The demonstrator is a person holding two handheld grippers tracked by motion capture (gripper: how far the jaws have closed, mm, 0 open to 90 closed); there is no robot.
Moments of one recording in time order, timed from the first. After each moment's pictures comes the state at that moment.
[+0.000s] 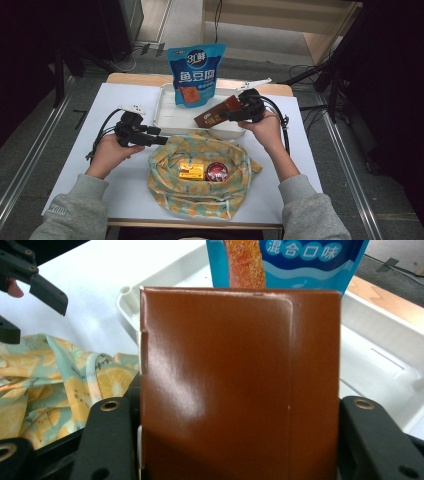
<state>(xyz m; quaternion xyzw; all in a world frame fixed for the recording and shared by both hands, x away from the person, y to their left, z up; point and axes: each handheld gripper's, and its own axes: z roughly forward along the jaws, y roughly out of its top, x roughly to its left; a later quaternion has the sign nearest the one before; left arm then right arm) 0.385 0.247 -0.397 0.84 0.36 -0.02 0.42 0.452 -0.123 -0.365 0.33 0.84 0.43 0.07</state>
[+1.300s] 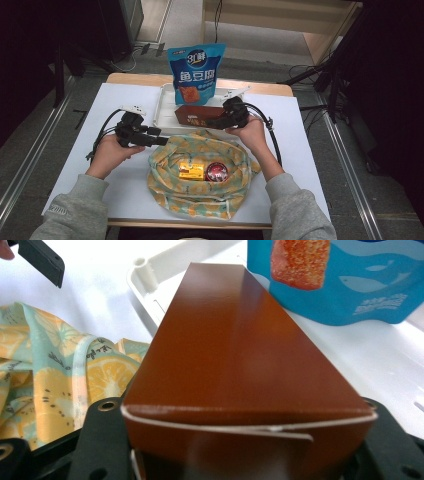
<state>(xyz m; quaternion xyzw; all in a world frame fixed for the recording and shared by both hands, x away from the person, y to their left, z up) 0.385 0.246 -0.398 0.84 0.36 -0.02 0.41 0.462 -0.086 -0.404 0.29 0.86 0.42 0.04</state>
